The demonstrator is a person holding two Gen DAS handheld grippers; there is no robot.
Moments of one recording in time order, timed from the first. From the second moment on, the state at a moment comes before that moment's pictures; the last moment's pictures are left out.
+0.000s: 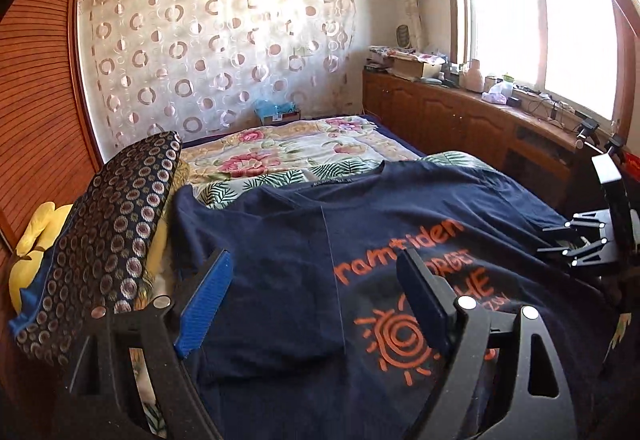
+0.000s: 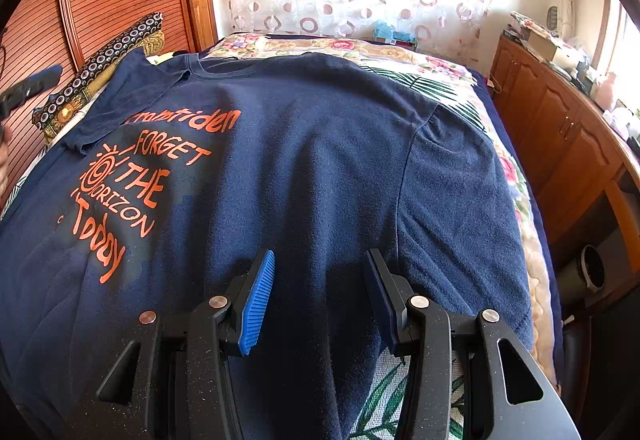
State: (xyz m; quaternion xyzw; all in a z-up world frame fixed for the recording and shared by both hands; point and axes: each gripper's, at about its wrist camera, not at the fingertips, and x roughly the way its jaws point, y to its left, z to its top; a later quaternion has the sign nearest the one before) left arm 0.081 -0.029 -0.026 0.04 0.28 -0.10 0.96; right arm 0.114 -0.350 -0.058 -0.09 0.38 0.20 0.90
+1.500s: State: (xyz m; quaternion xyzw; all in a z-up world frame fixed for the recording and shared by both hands) left arm 0.046 -0.104 -0.068 0.05 0.35 -0.17 0.92; right arm 0.146 -0.488 -0.064 0.04 0.40 0.12 0.91
